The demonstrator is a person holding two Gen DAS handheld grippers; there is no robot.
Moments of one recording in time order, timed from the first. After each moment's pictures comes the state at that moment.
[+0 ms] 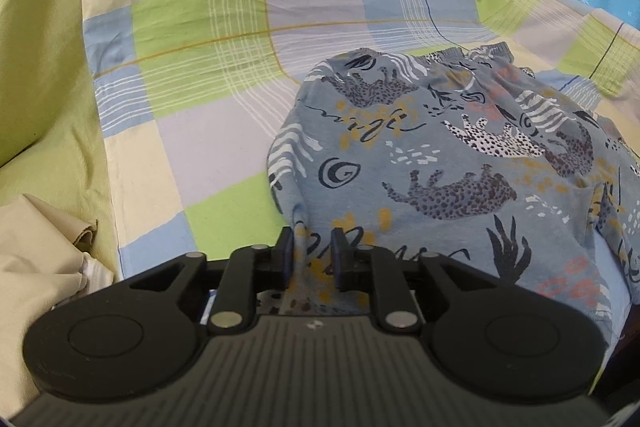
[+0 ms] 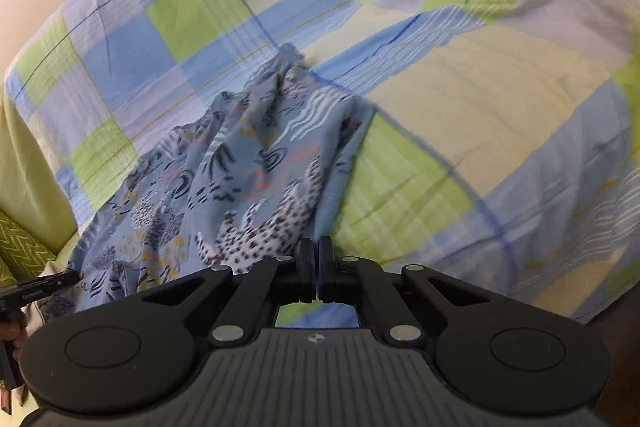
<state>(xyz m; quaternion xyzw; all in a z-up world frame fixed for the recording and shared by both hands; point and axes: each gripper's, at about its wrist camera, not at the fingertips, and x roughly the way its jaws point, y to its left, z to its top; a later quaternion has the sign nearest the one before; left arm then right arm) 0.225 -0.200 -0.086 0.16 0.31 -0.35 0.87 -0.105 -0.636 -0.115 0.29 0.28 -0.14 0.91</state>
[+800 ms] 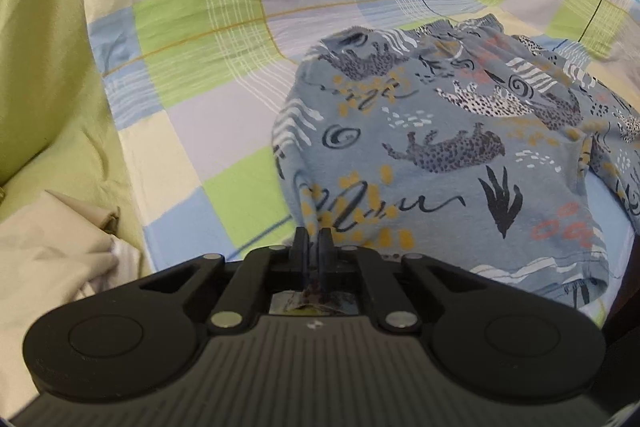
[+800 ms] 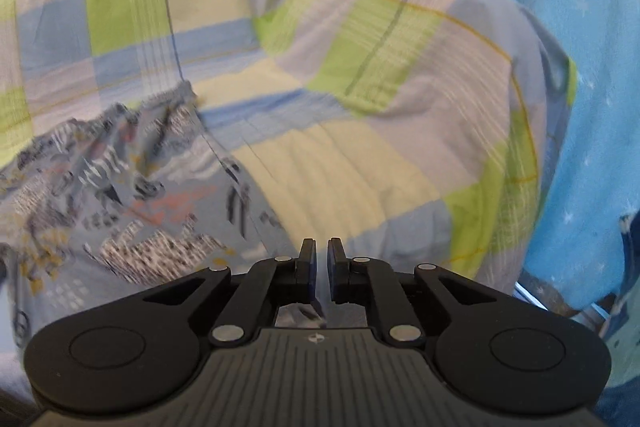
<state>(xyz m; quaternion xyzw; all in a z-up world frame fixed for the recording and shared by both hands) 0.214 -0.179 -0.074 0.21 0.31 -0.35 0.86 -0.129 -0.664 -0.078 0.14 0.30 -0.26 0.91</state>
